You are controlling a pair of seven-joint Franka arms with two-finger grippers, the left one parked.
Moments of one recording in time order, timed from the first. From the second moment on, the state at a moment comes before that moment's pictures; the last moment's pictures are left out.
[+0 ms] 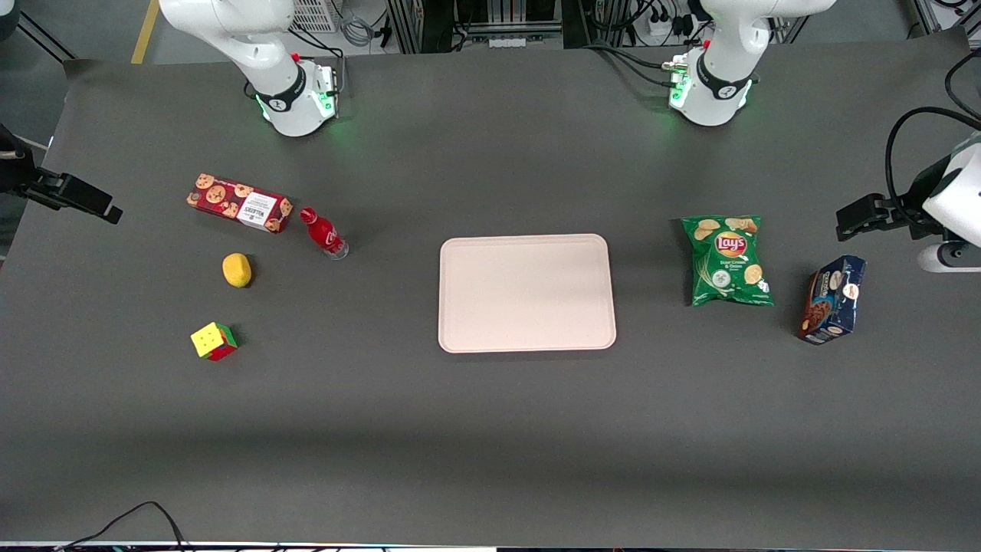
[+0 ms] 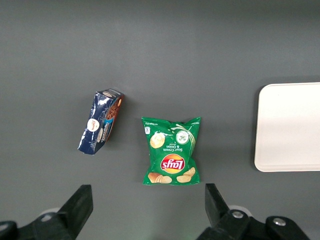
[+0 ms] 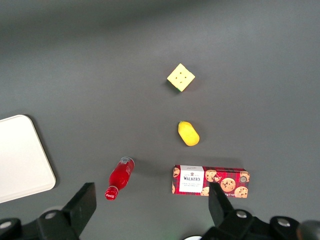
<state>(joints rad) -0.05 -0.06 -0.01 -1.62 0.01 1.53 0.22</state>
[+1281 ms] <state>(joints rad) -0.04 -0.05 0.00 -1.62 0.01 1.53 0.22</state>
